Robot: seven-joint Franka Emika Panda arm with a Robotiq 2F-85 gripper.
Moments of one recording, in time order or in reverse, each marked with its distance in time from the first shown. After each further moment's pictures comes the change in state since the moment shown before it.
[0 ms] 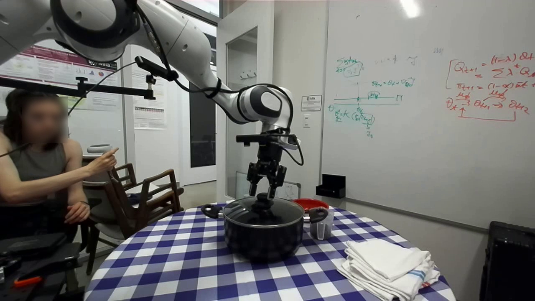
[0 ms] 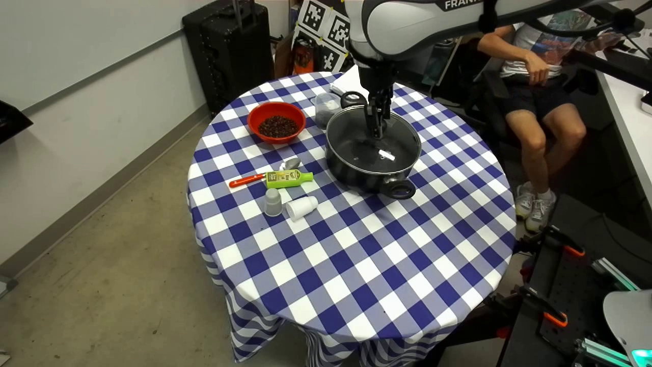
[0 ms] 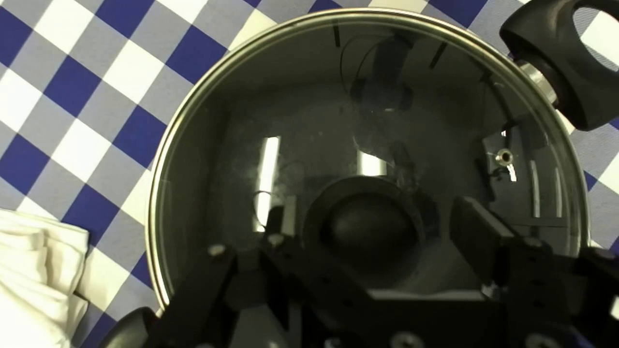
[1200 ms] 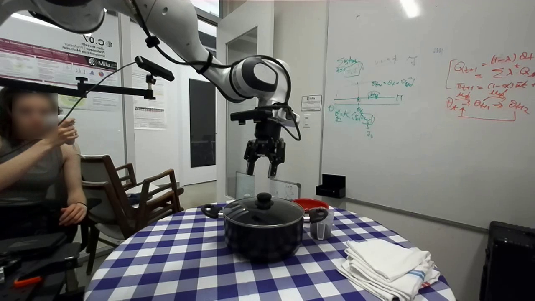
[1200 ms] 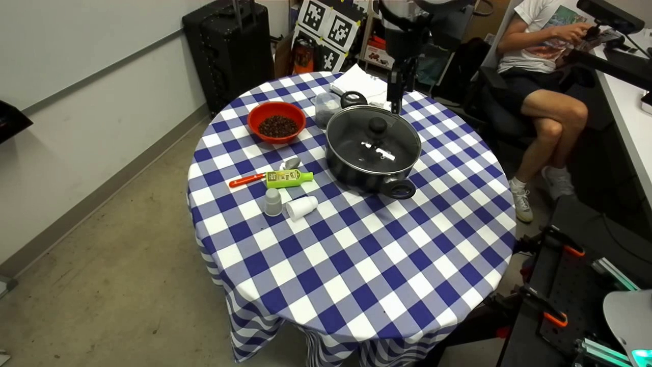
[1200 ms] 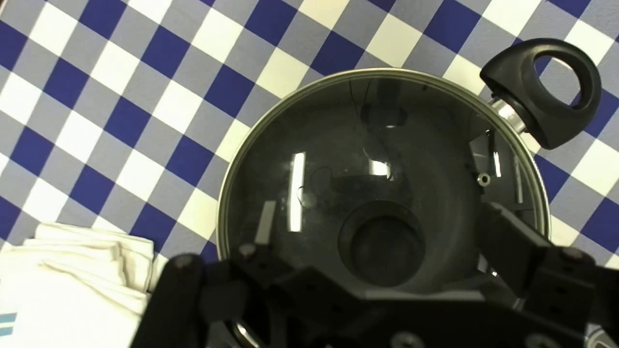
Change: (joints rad) arm -0.032 -0.211 -0.012 -0.181 0.019 0.037 0.018
